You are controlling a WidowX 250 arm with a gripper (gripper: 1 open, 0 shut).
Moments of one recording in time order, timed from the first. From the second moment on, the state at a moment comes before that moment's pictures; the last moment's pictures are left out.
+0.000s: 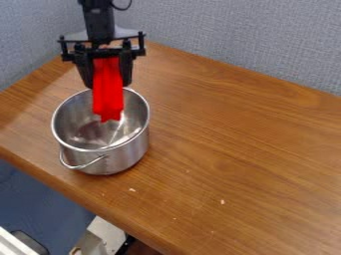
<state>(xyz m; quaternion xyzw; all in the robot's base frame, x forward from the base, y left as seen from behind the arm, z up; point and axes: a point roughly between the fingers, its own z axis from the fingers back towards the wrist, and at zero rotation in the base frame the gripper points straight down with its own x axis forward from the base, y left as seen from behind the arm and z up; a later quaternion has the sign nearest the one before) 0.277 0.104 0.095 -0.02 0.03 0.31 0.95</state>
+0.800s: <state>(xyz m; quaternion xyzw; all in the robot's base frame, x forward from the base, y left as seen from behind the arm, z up) 0.268 0.105 0.078 0.00 0.06 0.30 0.95</state>
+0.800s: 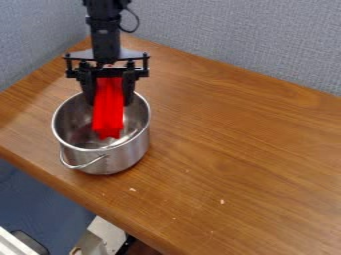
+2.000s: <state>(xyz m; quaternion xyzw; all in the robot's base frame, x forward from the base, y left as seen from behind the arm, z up) 0.259 0.106 0.073 0.00 0.08 0.28 0.96</state>
